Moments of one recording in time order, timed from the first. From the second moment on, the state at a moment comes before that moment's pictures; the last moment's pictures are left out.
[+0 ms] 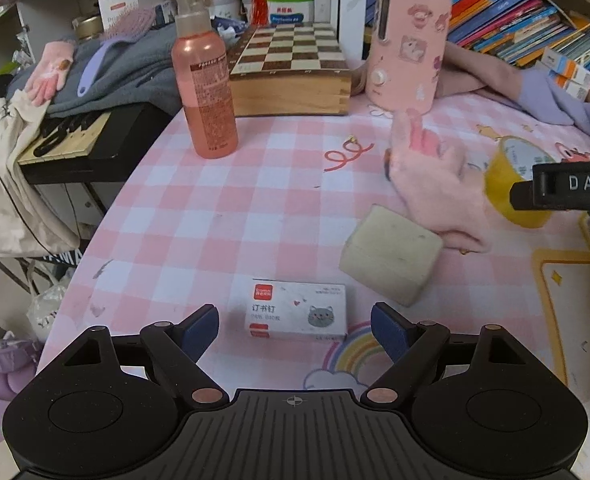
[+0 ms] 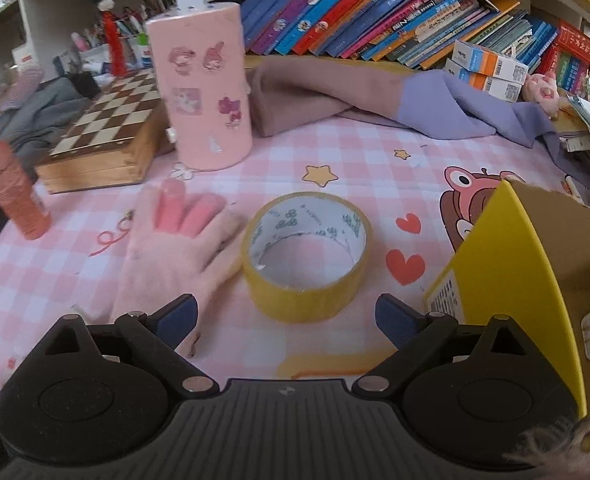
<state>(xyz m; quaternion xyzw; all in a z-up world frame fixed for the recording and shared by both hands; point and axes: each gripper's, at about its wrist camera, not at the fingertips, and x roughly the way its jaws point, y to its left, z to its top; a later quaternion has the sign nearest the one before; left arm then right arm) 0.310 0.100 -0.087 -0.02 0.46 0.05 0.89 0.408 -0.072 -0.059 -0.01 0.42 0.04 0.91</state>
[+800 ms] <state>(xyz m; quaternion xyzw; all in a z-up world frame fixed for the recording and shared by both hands) 0.316 0.106 -0.089 -0.03 0.45 0.04 0.89 0.457 -0.075 -0.084 -0.01 0.42 0.02 0.91</state>
